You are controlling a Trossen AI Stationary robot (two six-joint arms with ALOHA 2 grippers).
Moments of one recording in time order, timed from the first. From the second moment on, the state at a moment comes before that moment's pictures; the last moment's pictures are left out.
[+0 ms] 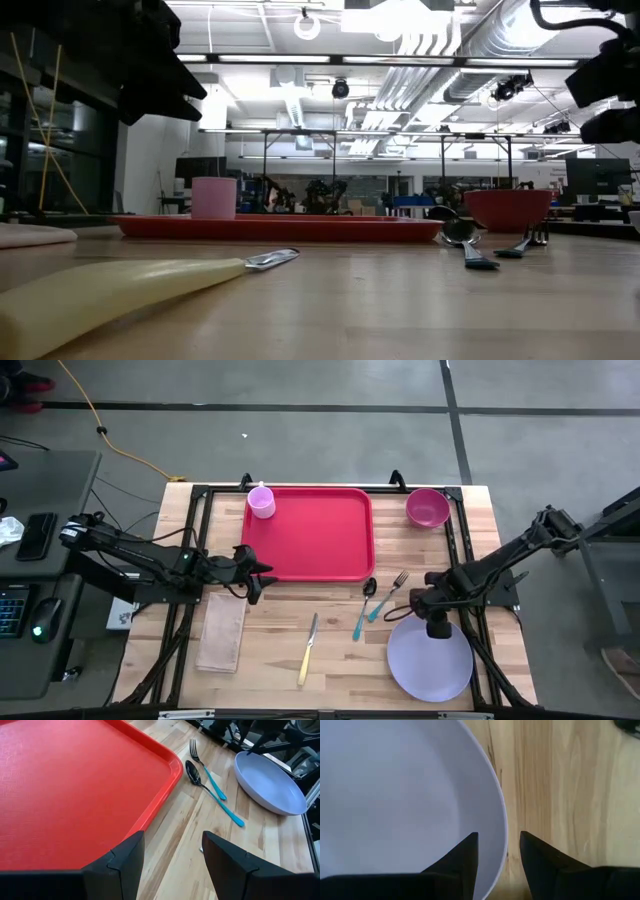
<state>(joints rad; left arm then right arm) -0.24 0.88 0.48 -0.13 -0.40 -0.66 0.46 1.14 0.66 -0.96 -0.11 0.60</state>
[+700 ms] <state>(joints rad) -0.24 0.88 0.48 -0.13 -0.40 -0.66 0.46 1.14 0.57 -0.84 -0.11 0.67</state>
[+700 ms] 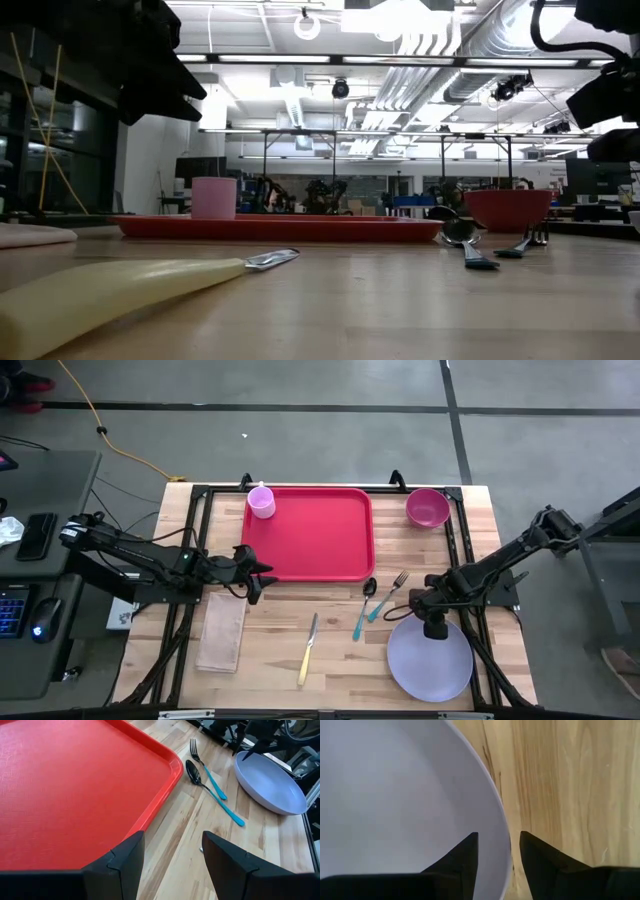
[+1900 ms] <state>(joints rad) -0.24 0.88 0.48 -0.14 -0.40 -0.66 0.46 1.31 0.58 -0.75 -0.10 0.71</state>
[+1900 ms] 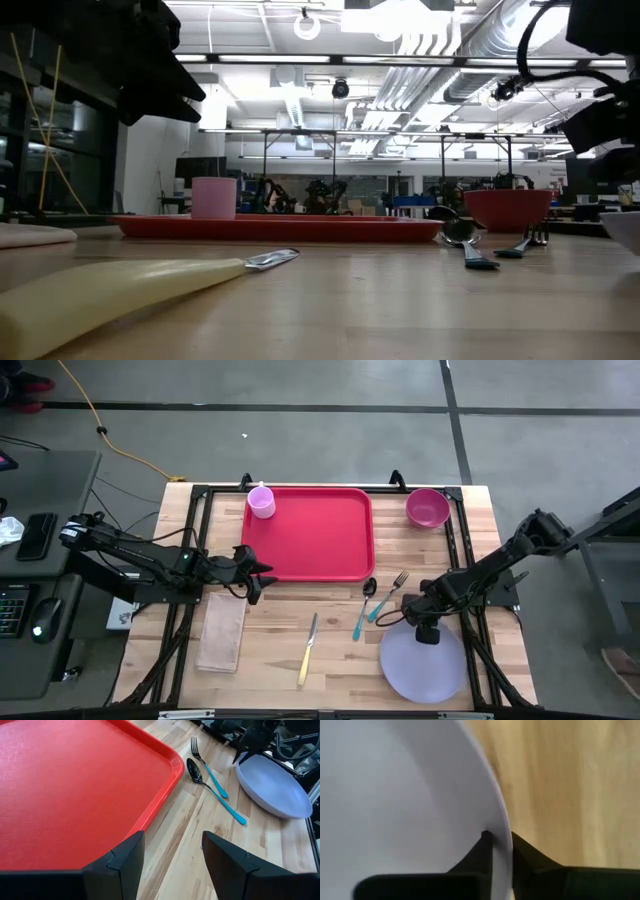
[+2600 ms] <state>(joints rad) -0.24 0.88 0.48 -0.13 -0.35 -0.66 0.46 1.19 0.58 -0.78 -0.29 0.77</state>
